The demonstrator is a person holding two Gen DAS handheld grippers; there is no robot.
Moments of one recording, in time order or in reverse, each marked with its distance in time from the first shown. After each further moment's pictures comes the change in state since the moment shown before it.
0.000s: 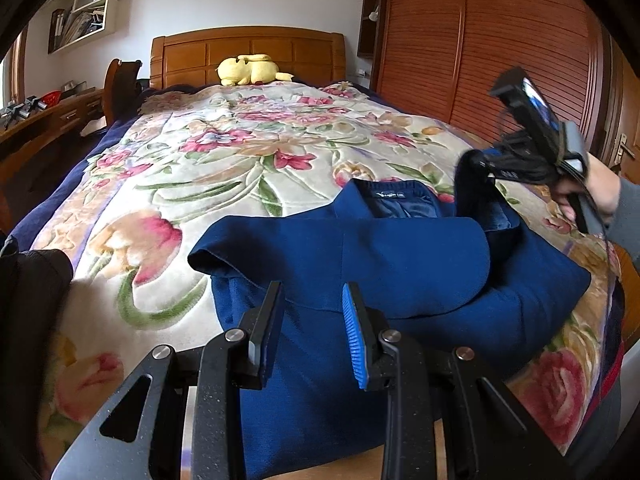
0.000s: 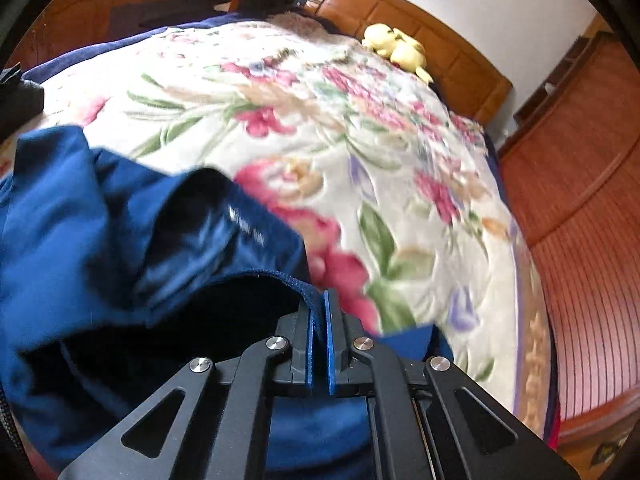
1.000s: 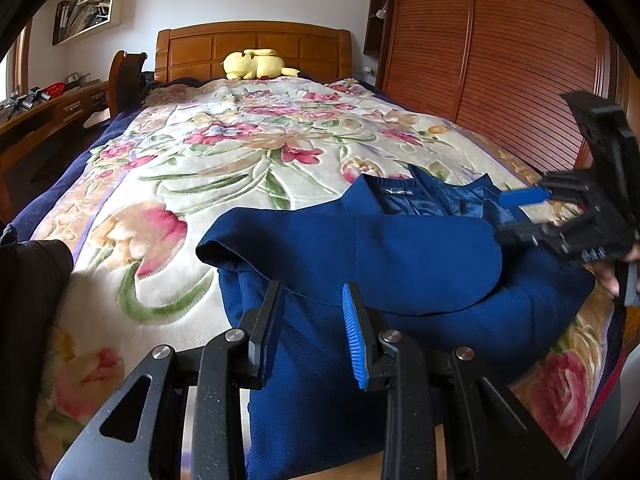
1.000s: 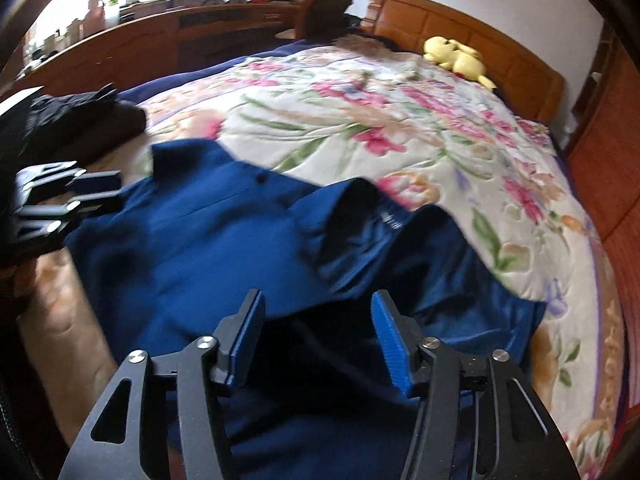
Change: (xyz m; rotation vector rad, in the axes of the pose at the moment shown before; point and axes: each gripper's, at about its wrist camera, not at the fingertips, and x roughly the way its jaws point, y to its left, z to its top) left arm 0.006 0.008 -0.002 -0.021 0.010 0.002; right arm -0.054 0.050 -0.059 0.058 -0.084 0.330
